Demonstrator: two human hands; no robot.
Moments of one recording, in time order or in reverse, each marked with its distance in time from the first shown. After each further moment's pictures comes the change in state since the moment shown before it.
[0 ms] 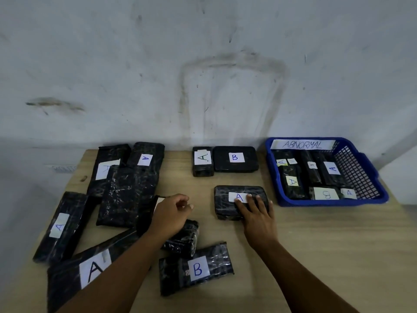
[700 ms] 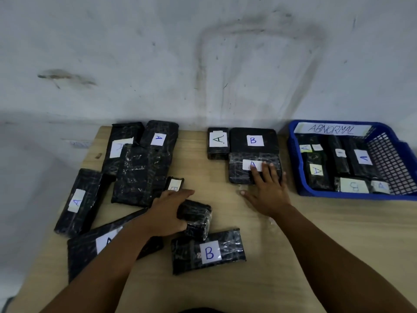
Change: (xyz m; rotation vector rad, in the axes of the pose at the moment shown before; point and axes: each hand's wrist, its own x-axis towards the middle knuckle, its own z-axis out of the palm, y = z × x) left_hand -0.020 -0.031 -0.046 0.394 -0.501 0.040; right_hand 0.062 0.004 -0.009 -0.009 -0.179 -0.036
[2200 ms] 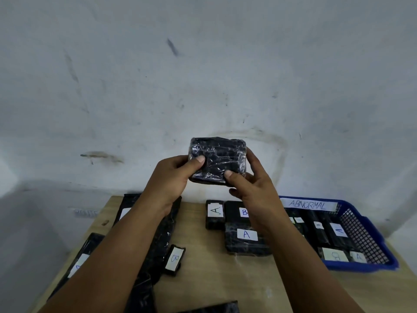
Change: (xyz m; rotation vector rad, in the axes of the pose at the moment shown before) left_hand -0.100 0.152 -0.166 -0.917 0.719 0.402; right_hand -0.114 -0.115 -0.249 1.519 0.427 -0.364
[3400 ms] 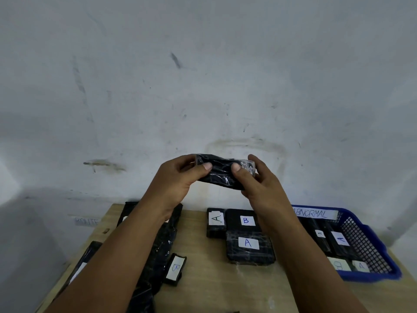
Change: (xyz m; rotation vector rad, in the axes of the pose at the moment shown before) left_hand -0.004 0.013 -0.006 0.009 -0.109 0.102; right_hand -0.004 -0.028 0.002 -0.123 0.093 0.079
